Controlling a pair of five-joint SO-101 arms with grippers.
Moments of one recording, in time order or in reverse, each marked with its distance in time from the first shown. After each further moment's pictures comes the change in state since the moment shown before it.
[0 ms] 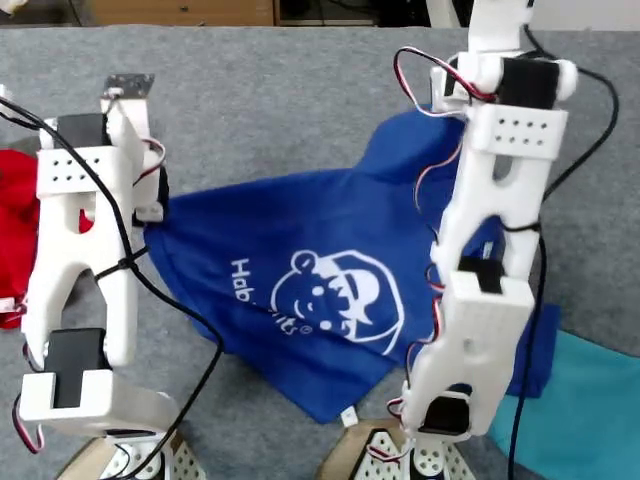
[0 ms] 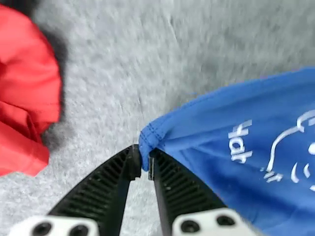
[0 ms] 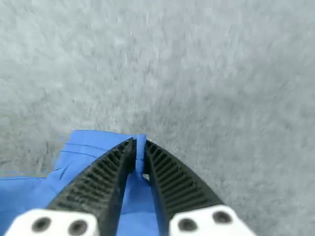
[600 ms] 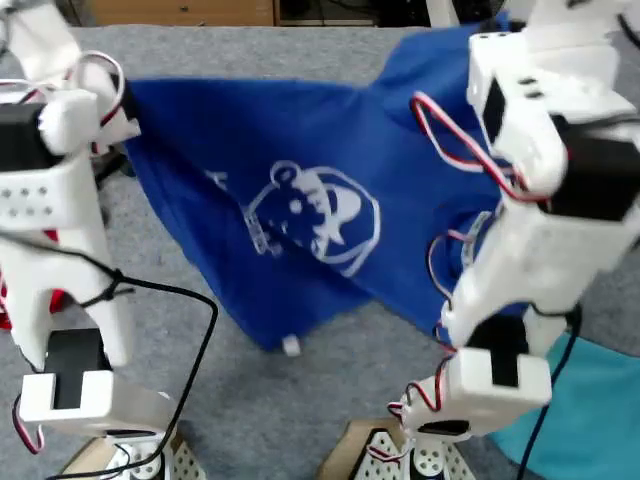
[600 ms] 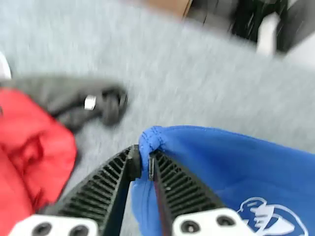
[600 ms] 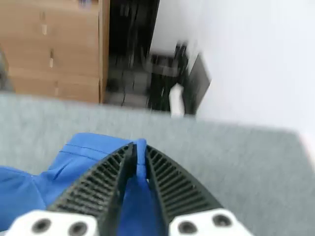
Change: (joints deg) left arm 0.1 0.0 -45.5 4.7 16.0; right arm 0.2 -25.4 0.0 -7.6 1.8
